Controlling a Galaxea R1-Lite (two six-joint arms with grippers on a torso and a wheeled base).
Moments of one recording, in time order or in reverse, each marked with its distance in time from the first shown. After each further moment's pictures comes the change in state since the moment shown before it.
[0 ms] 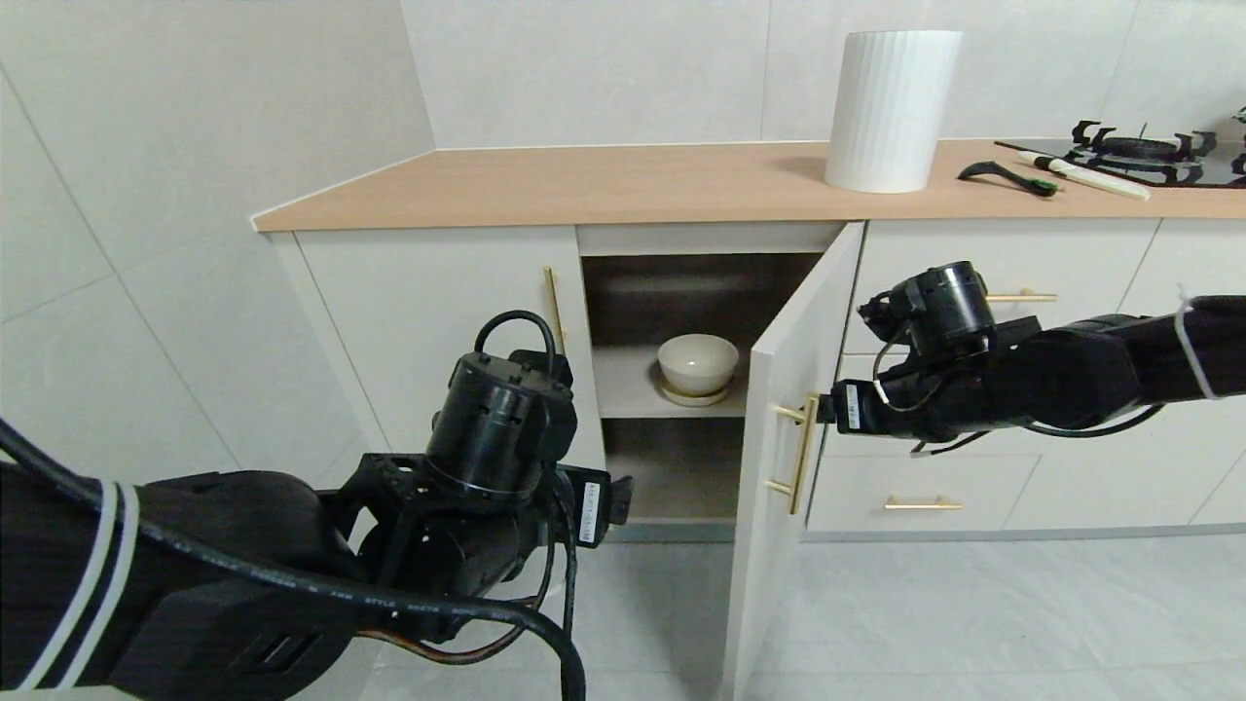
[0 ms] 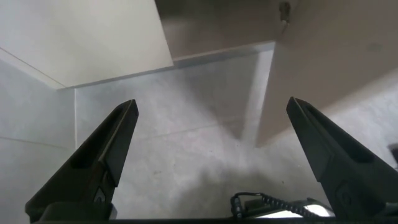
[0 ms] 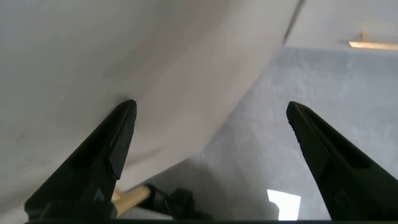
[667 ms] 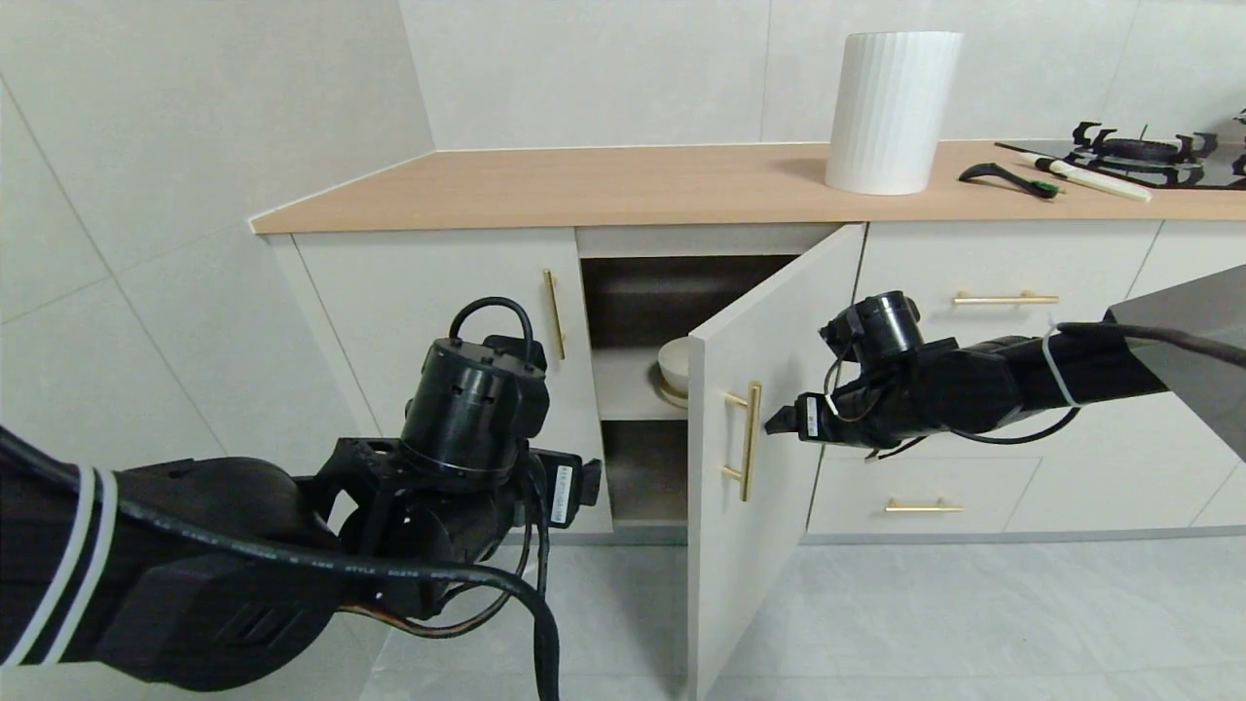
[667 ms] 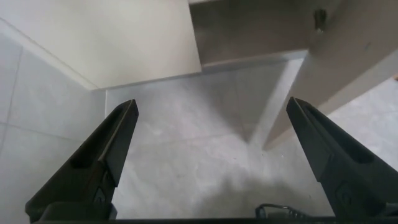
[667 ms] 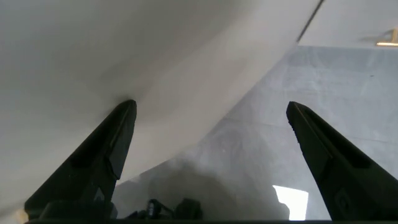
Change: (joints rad) left arm 0.055 -0.010 -0.004 0.001 0.059 0.061; right arm 0.013 0.183 -0.138 -0.006 -0.006 0.048
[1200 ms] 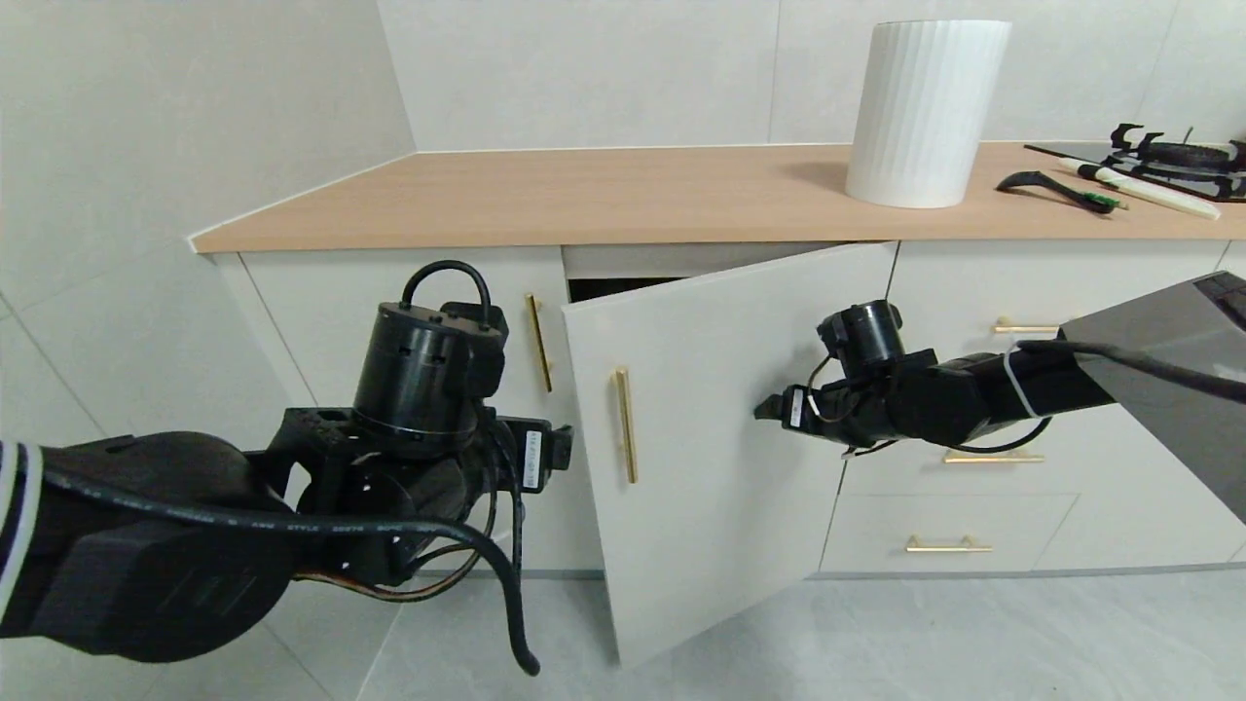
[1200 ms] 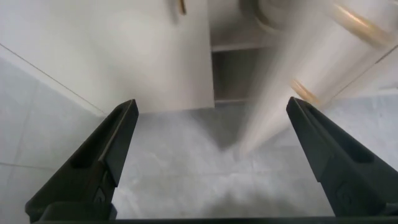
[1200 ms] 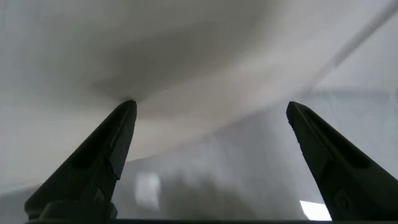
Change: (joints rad) left arm 0.044 -0.053 -0.018 0.001 0.031 0.016; right arm 0.010 0.065 -0.024 -0.136 -0.051 0.131
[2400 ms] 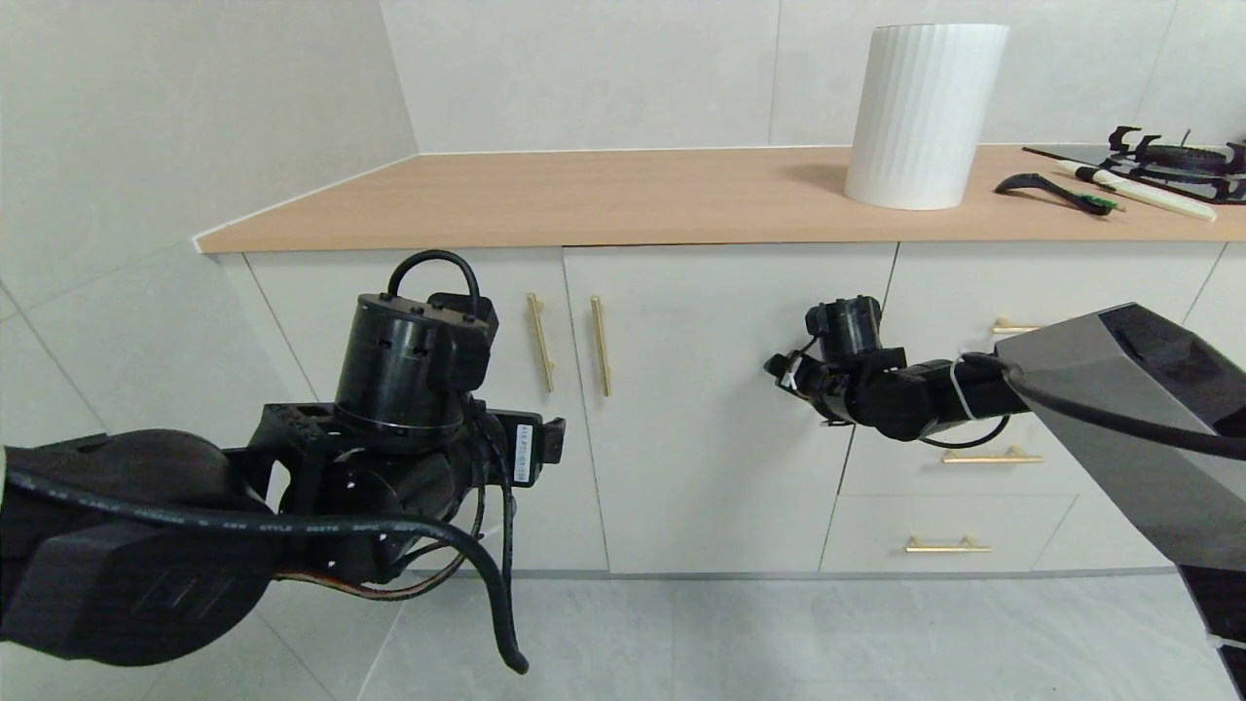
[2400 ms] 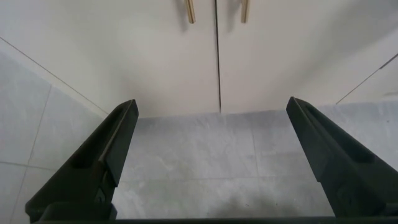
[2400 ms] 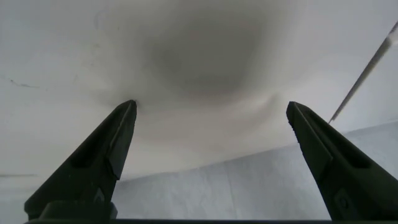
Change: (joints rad) left arm 0.007 -0.014 0.000 0.000 0.011 0.013; right arm -0.034 0.161 -0.202 -0.137 -0.218 0.183
